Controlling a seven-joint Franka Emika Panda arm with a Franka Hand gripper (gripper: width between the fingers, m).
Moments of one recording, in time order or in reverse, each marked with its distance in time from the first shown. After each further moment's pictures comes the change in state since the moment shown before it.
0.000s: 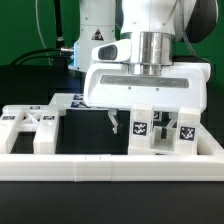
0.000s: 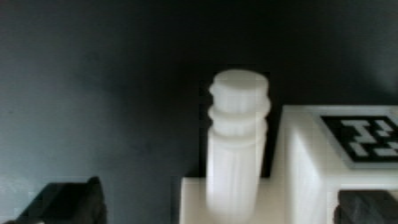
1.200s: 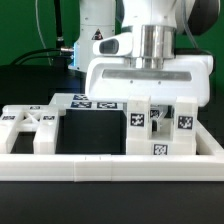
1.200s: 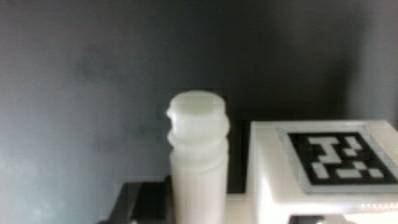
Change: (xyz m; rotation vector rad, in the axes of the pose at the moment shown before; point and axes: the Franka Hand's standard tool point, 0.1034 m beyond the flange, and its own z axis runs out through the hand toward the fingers) arm 0.004 -0.008 -0.026 0.026 -0.032 0.007
